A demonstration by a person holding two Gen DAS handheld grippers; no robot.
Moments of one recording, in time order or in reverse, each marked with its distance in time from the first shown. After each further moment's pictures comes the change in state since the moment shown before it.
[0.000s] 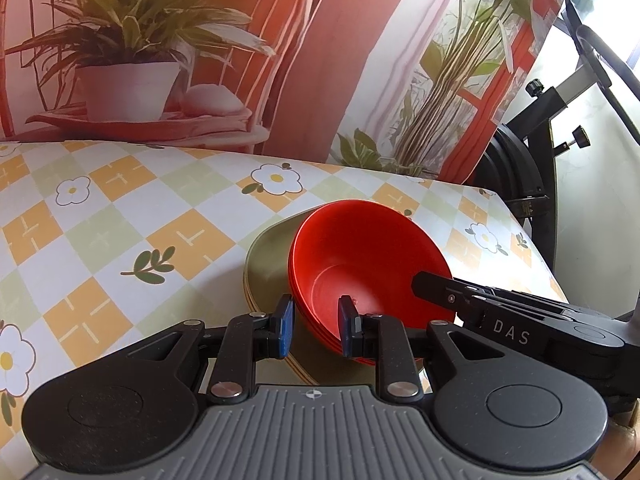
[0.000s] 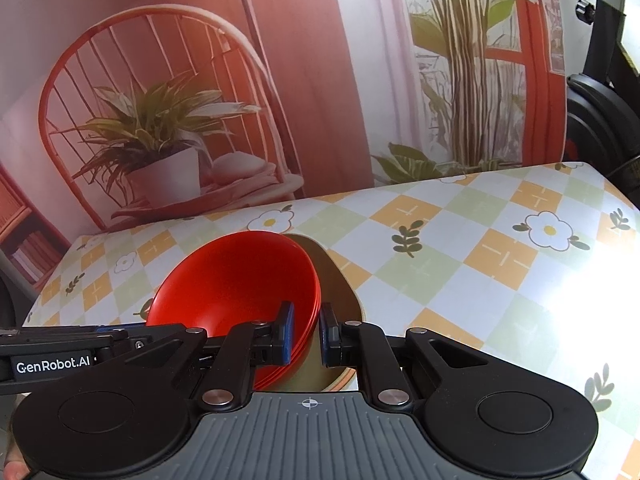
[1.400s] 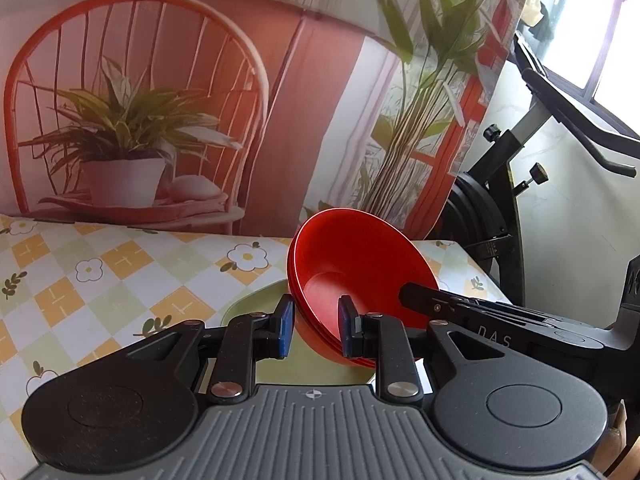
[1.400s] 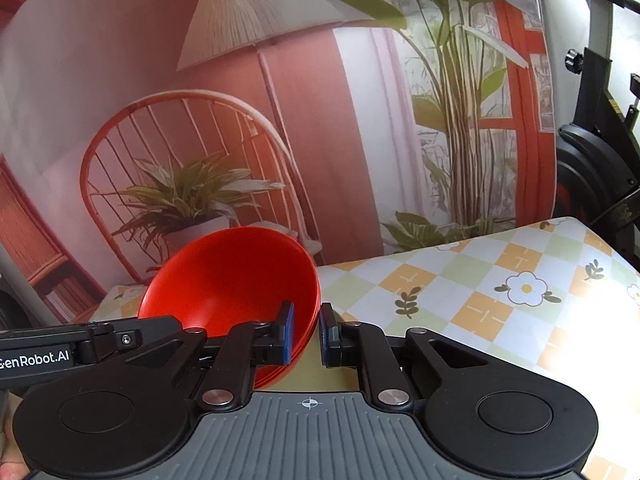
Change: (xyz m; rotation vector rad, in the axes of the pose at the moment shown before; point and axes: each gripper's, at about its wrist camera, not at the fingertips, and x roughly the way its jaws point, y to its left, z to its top) left arm -0.068 -0.038 0.008 0.071 -0.160 -0.014; right arm -0.071 0.004 0.026 0.003 -0.130 0.045
